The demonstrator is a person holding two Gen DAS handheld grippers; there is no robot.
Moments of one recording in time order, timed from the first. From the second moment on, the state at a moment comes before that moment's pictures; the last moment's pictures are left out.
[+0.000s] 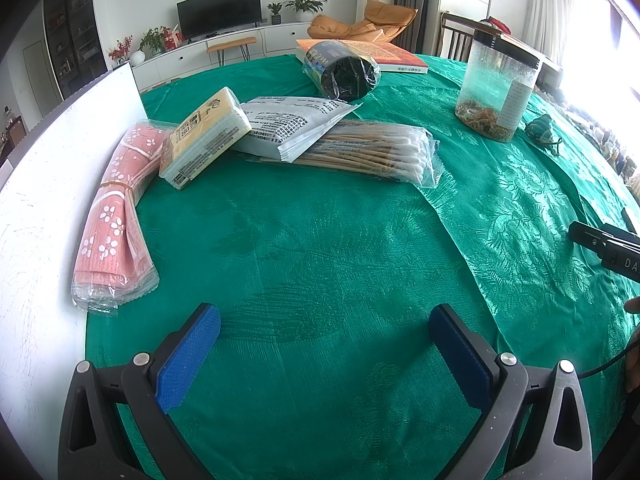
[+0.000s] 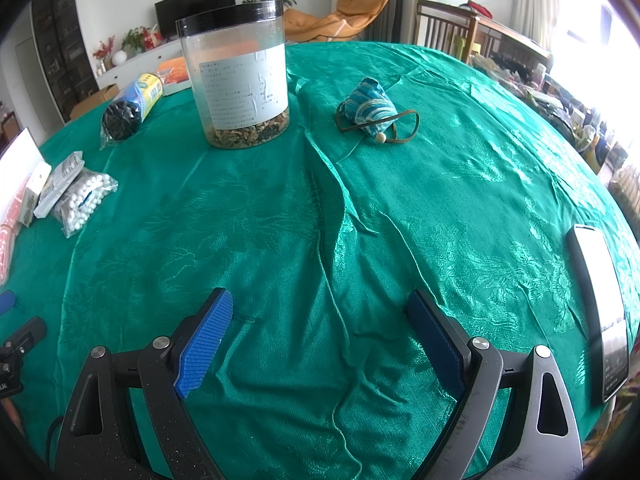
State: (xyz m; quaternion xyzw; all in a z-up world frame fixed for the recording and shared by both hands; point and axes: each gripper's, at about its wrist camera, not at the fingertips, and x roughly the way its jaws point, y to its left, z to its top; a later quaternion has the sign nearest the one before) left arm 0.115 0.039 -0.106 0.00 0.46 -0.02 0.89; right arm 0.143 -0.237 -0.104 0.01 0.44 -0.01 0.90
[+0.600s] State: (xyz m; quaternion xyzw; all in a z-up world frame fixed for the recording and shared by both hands) left arm 0.161 0.043 -0.043 -0.09 0.44 -0.07 0.89; right arm 0.143 -0.237 -0.104 0.01 0.44 -0.01 0.90
